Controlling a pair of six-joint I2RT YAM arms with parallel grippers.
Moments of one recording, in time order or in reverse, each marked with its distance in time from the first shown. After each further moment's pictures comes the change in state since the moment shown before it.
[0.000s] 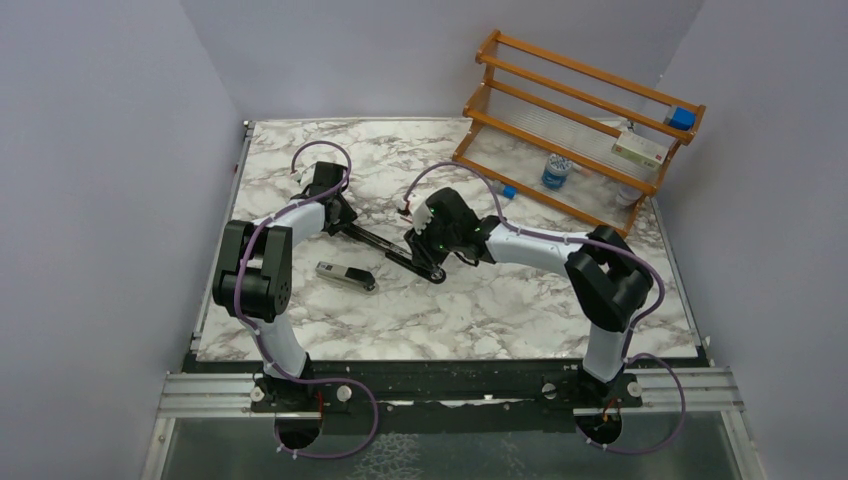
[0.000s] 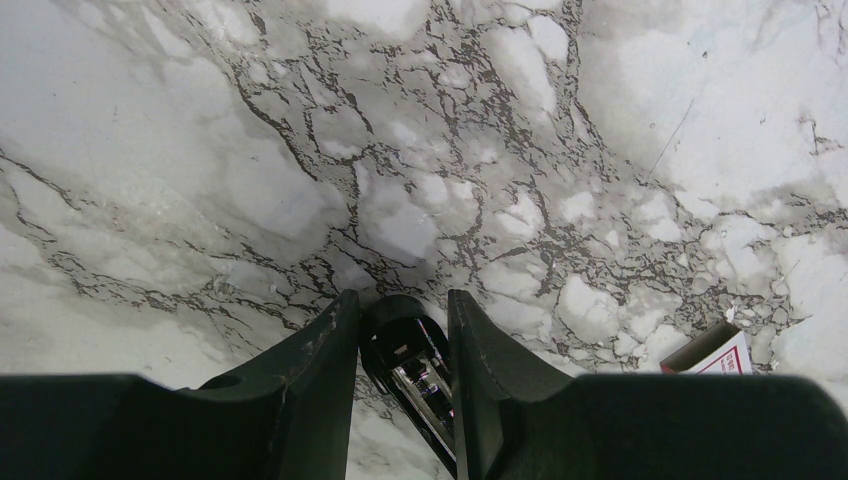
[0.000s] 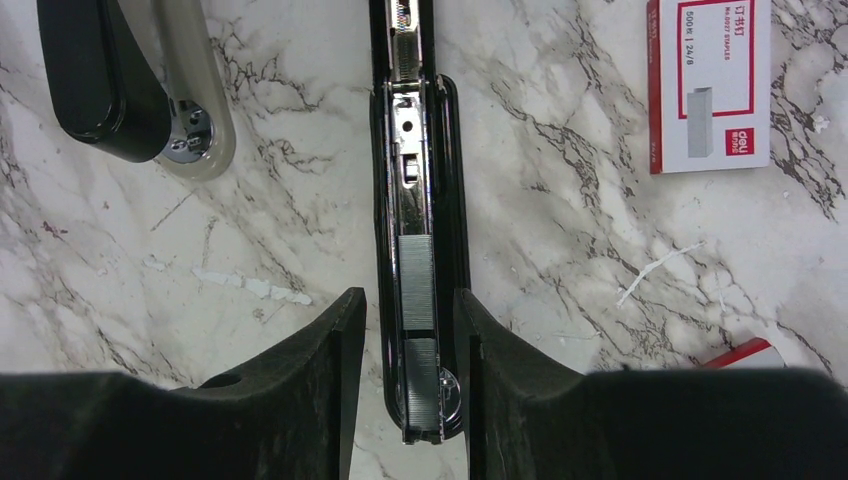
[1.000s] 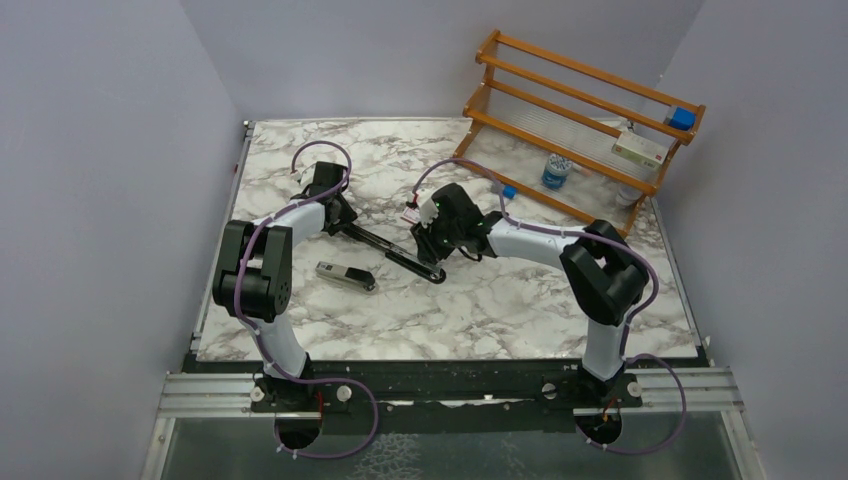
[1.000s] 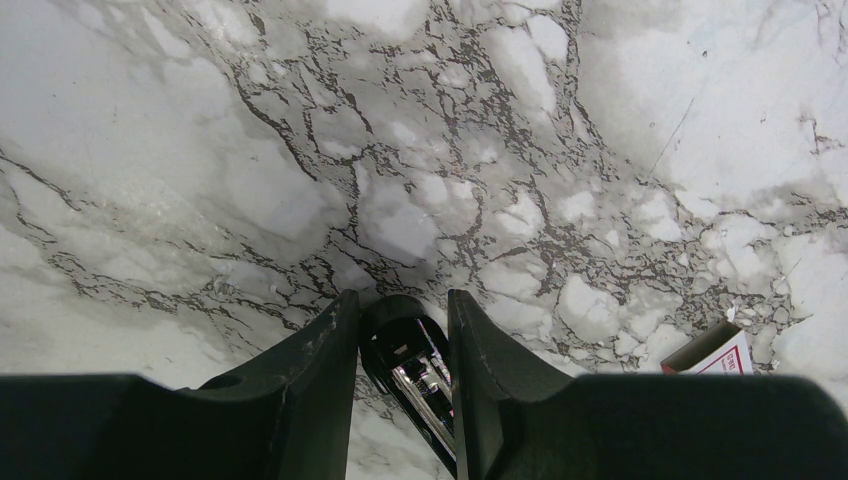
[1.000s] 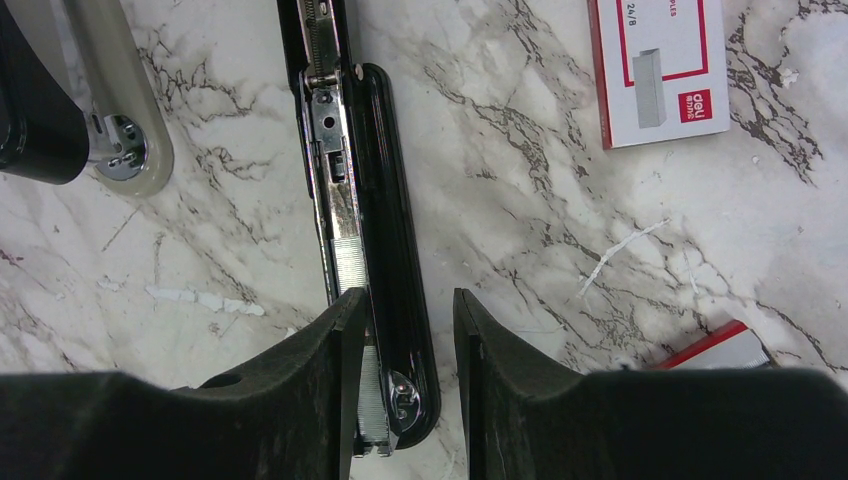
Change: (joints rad) left arm 0.000 0.000 0.000 0.000 0.000 0.003; right arm -0.047 0.038 0.010 0.006 -0.004 0.052
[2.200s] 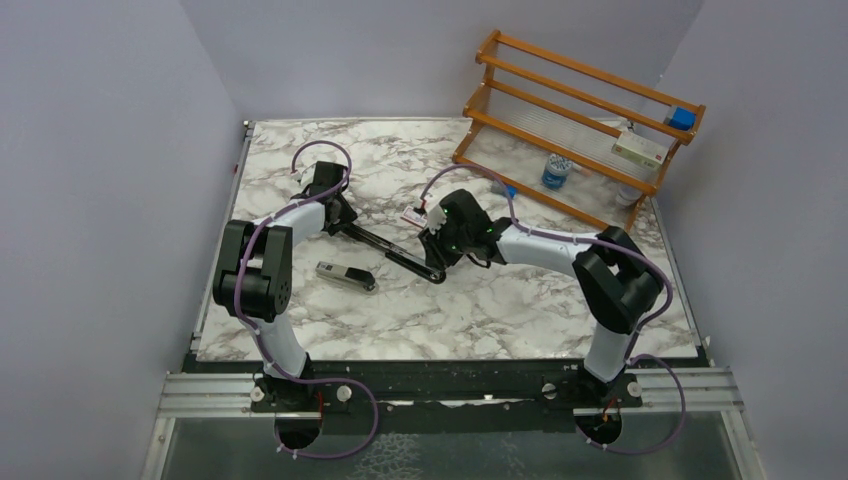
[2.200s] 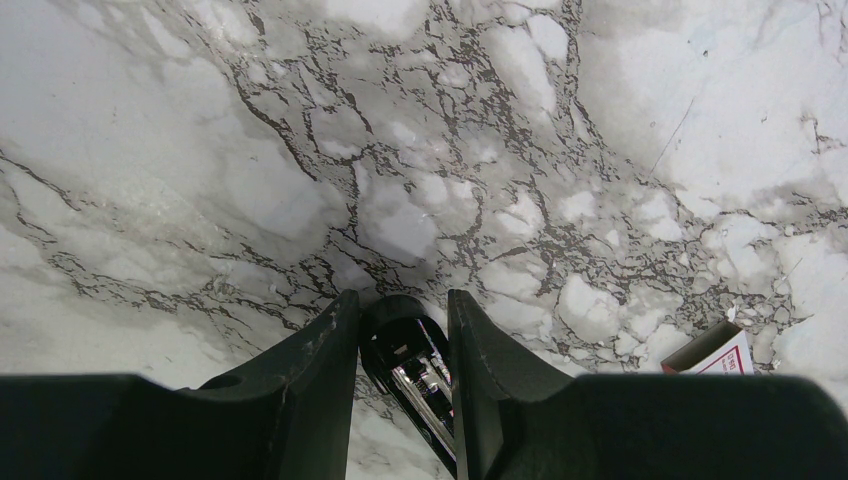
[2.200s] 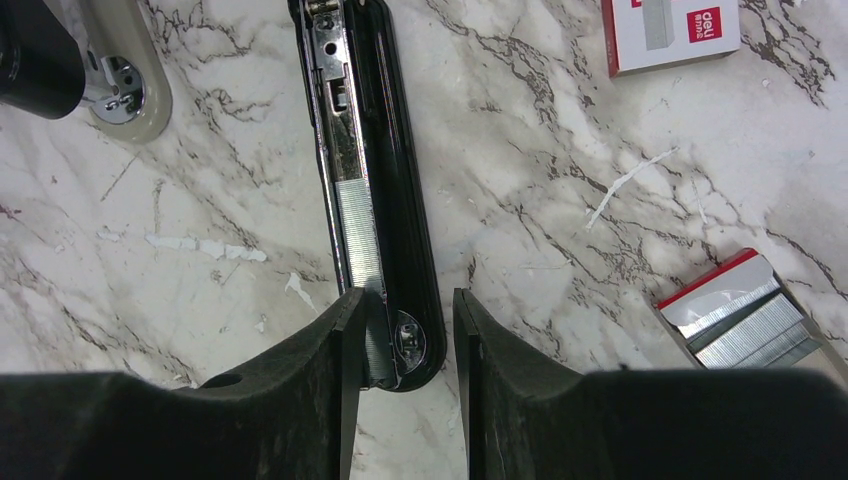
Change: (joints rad) left arm 0.000 0.002 0.003 -0.004 0.000 0.001; right arm -0.001 -0.077 -0.095 -0.001 0.009 0.002
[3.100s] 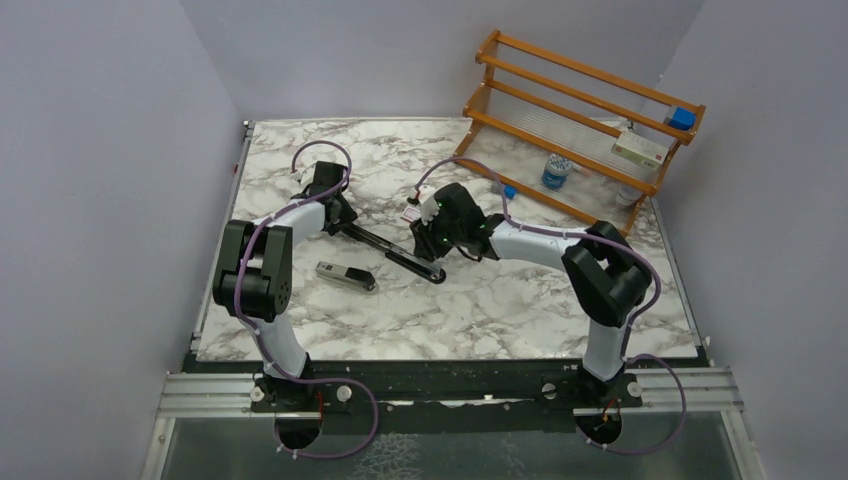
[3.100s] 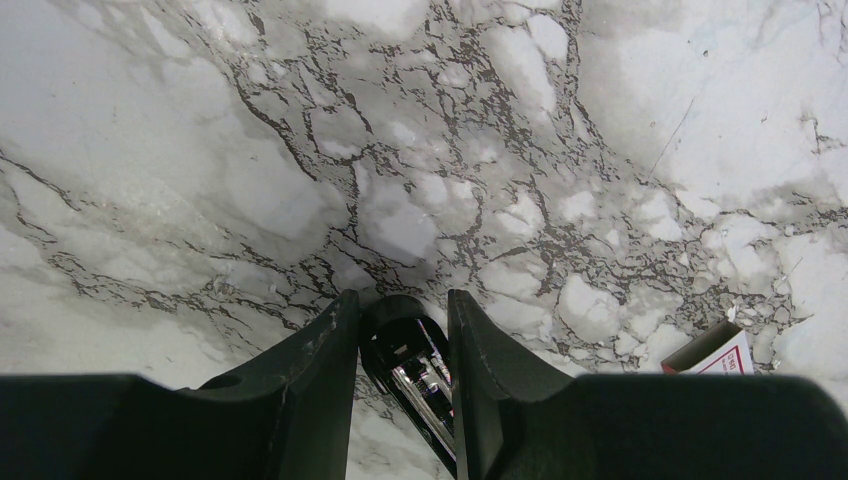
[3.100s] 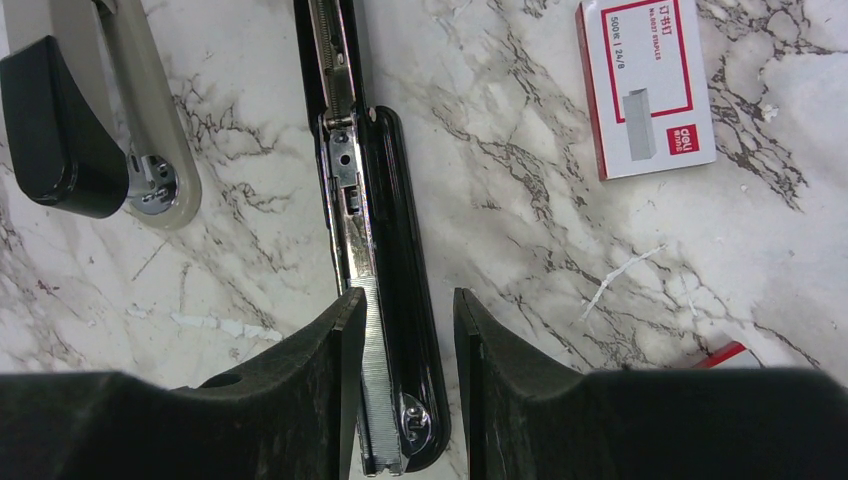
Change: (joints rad) left arm 0.000 0.000 0.000 0.000 0.000 0.000; right arm 0.000 0.058 0.063 0.094 -0.016 0.040
